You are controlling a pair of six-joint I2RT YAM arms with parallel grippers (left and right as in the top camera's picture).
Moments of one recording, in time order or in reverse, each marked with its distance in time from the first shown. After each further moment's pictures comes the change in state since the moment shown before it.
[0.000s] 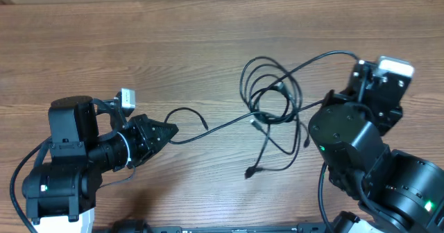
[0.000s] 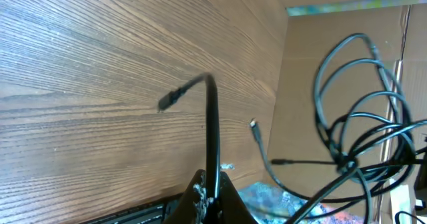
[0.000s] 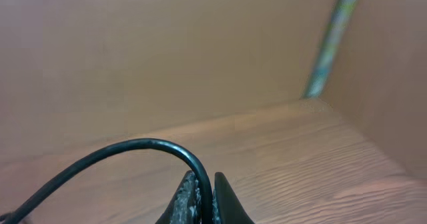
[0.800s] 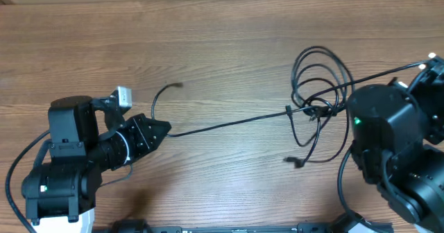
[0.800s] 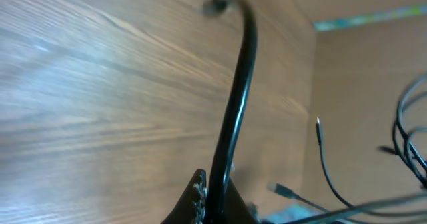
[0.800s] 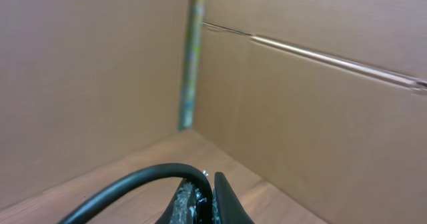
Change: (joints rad) left arm 0.012 0.000 0.012 0.000 -0.147 0.092; right arm -0.291 -0.032 0.000 -0.011 0.245 -0.106
